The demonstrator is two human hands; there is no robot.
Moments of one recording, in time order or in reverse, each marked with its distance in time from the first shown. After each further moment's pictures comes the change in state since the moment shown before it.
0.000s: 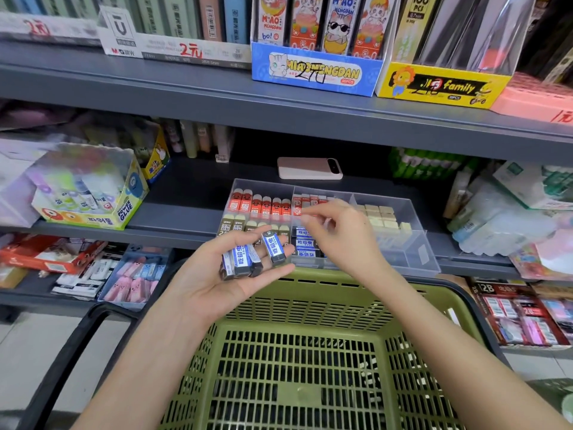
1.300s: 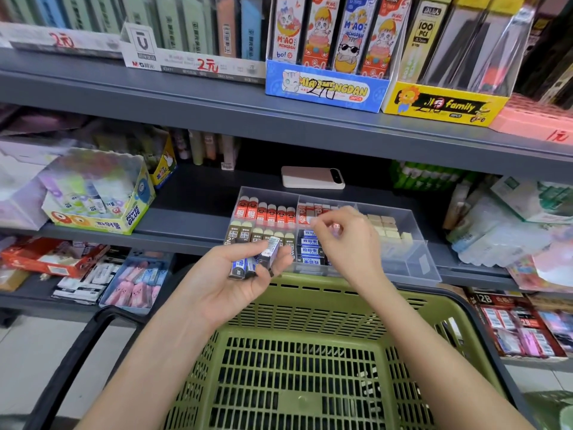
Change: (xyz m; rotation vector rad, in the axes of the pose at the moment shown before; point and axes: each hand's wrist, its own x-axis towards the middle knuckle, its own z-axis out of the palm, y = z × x) left_hand -0.003 0.005 -0.002 0.060 0.020 -0.044; right_hand 0.000 -0.003 0.007 -0.055 0.168 0.061
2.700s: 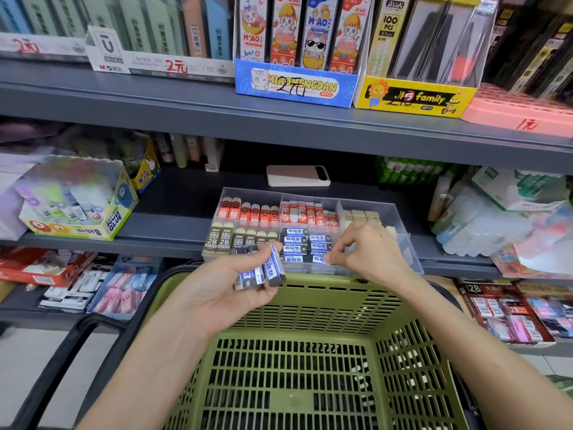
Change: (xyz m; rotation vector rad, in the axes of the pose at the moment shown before) left_hand 0.000 -0.018 0.024 0.114 0.152 0.018; right_hand -0.002 0.052 -0.039 -0.253 -0.291 -0.037
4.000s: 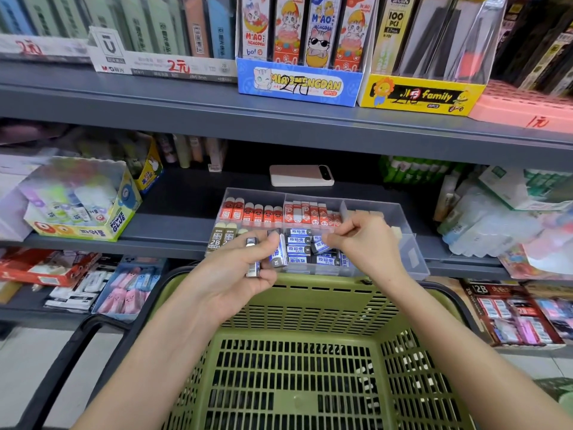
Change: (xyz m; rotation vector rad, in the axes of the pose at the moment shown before) left_hand 0.012 0.007 0.003 0.131 -0.030 0.115; right_hand 0.008 -0.018 0.006 0.347 0.188 0.250
